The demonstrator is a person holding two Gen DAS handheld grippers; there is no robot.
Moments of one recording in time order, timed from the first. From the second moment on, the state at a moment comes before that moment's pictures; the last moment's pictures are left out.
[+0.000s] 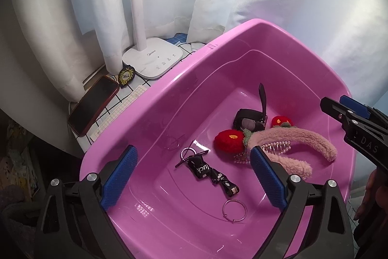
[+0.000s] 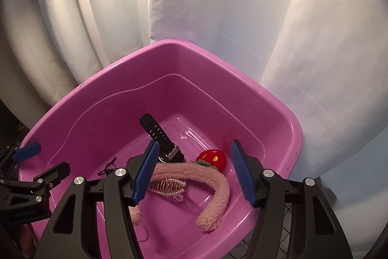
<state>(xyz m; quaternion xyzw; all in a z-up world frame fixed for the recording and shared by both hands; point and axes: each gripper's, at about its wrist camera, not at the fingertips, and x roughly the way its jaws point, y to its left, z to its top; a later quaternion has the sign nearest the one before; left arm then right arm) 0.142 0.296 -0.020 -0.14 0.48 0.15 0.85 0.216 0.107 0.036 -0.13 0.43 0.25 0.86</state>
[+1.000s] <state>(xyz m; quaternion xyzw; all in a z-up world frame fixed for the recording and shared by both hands) 0.088 0.243 0.021 -0.11 0.44 0.15 0.88 0.140 0.047 0.070 -0.10 0.40 0.26 0.88</state>
